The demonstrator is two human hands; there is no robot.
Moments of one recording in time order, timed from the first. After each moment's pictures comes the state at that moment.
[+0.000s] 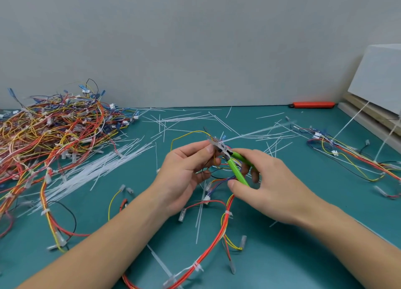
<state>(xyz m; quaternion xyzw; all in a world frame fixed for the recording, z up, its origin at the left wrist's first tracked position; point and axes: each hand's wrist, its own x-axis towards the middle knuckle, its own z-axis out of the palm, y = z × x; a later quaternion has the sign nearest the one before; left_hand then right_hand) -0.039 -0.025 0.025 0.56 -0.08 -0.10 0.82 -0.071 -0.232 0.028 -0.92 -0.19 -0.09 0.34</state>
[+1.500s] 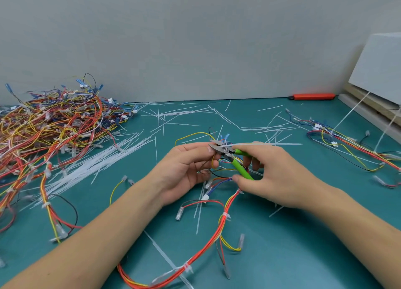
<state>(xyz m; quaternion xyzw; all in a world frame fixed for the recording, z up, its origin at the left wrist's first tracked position) -0.030 -0.014 0.019 0.56 -0.09 -0.22 0.80 -0.047 -0.252 0.013 -0.91 -0.27 -0.12 0.30</state>
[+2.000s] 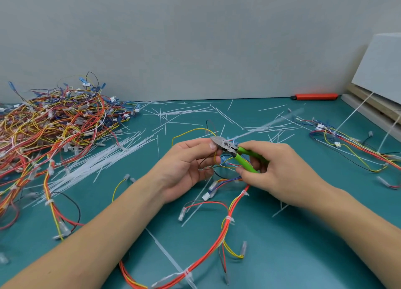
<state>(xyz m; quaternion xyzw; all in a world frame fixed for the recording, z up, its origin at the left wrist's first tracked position) -0.032 -0.013 0.024 0.55 -0.10 -0.20 0.80 -0.050 -0.249 0.017 -0.88 -0.27 -0.14 0.36</state>
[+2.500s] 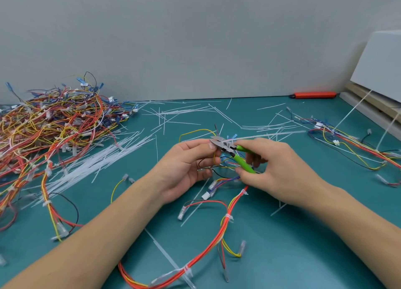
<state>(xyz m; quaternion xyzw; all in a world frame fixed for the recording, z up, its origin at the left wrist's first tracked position) -0.034 -0.015 0.024 0.57 -0.10 -0.20 0.79 -0.052 -0.248 0.019 -0.89 -0.27 -0.16 0.33</state>
